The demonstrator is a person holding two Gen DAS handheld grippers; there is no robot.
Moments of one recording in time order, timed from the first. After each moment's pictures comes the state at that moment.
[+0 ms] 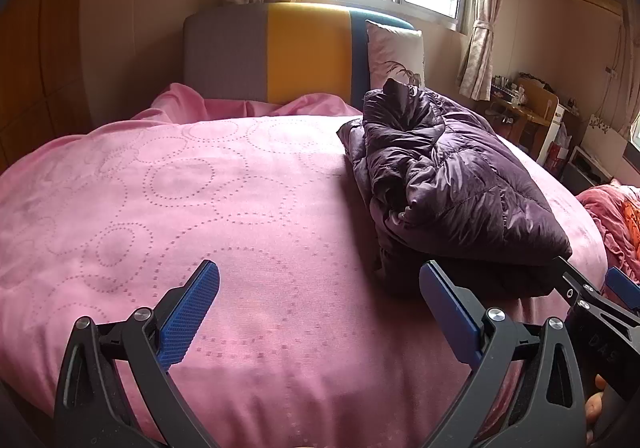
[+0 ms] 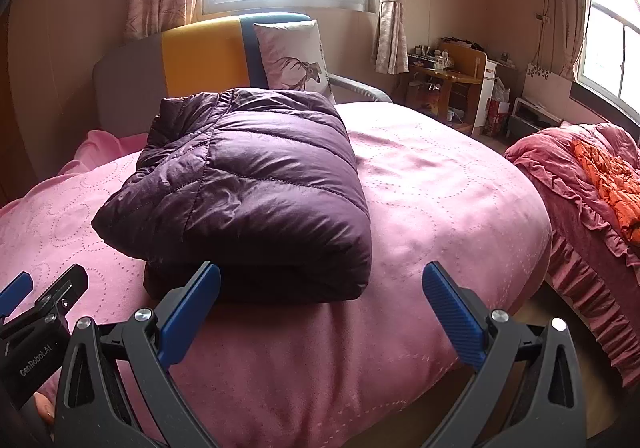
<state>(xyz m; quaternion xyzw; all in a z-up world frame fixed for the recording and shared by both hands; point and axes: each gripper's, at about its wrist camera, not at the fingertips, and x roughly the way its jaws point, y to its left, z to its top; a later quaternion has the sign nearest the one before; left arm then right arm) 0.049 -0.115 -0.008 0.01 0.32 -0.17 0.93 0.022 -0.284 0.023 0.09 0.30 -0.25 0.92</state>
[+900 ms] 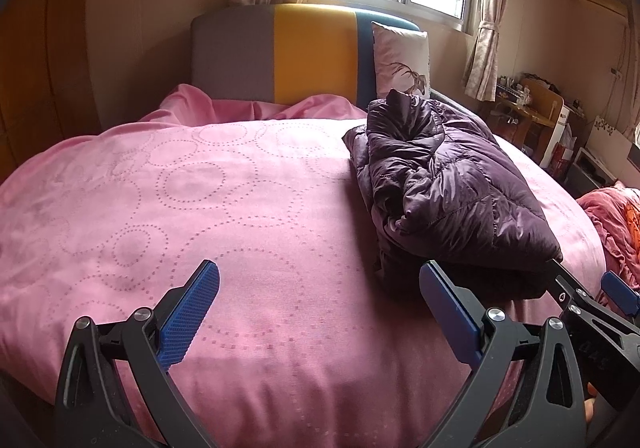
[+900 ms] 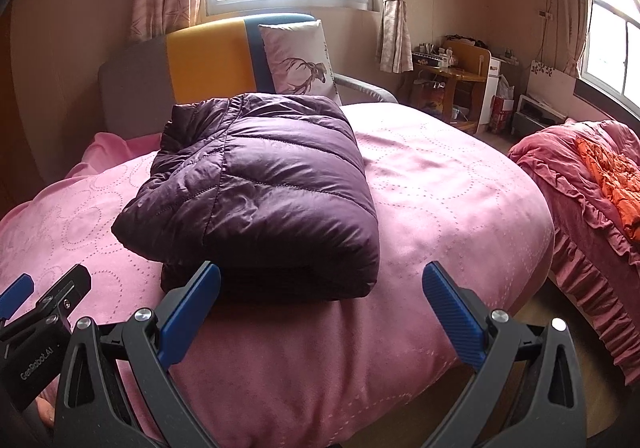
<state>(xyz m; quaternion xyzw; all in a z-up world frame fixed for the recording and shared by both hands) 0.039 -0.113 0.011 0.02 0.33 -0.16 0.93 0.021 -0.280 0.032 0.10 0.31 -0.23 0.92</state>
